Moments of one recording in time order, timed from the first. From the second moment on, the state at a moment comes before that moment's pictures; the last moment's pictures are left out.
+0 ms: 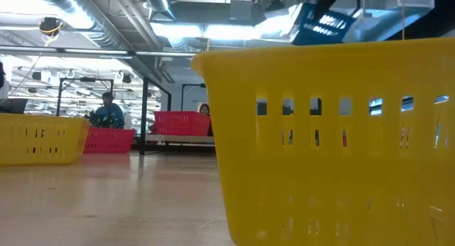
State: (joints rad) left arm -0.08 1.34 1.70 -0.96 -0.27 -0.28; right arm 0.01 1.51 1.76 -1.48 0.50 0.05
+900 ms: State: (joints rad) left arm -0.02 1.34 1.70 -0.96 -0.27 -0.31; right arm -0.38 1.96 1.76 -1.26 0.22 -0.33
